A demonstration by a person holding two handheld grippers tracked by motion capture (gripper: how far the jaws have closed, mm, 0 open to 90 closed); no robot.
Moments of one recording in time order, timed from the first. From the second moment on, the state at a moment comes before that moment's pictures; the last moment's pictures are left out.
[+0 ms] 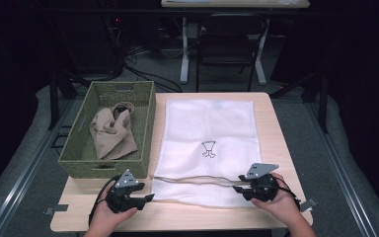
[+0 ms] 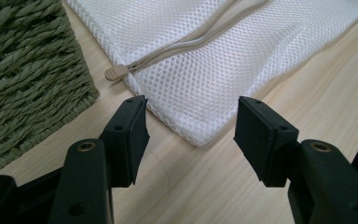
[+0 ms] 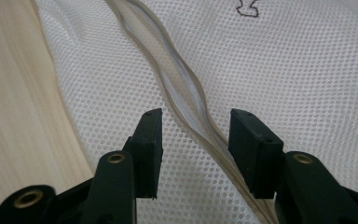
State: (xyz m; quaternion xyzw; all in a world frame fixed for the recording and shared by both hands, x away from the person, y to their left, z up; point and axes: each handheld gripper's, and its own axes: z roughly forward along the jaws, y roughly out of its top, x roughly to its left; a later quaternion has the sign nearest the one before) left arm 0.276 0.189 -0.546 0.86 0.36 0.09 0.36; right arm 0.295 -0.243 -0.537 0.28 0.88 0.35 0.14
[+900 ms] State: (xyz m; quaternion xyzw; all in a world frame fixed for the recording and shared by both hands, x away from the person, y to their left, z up) left arm 0.261 0.200 -0.520 0.84 0.38 0.10 0.37; right arm 0.294 -0.244 -0.536 0.26 0.89 0.35 0.13
